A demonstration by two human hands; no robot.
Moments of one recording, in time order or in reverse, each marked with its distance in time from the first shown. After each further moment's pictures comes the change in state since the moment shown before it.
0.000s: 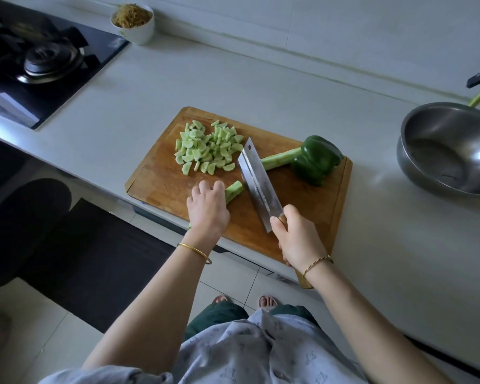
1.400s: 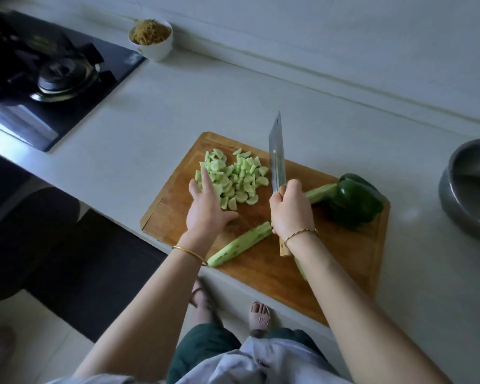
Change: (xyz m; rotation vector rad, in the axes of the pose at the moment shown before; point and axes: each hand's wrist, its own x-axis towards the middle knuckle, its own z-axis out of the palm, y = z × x) left_hand 0.090 -0.040 -0.026 -0.321 -0.100 -0.208; right_hand 0.114 -0.101 0.014 0.064 0.197 0.113
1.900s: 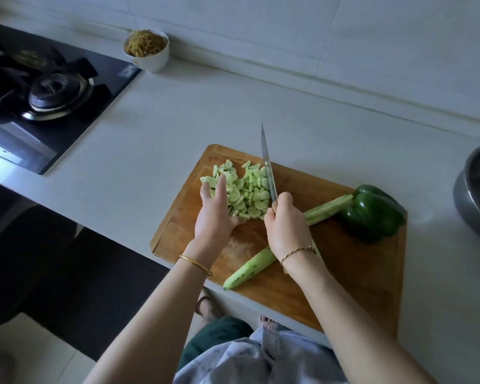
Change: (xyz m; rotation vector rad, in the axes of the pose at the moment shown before) left_hand 0.034 -0.009 -0.010 -0.012 -0.038 0.208; right_hand 0.008 -0.013 0.036 -0.205 -0.003 -0.086
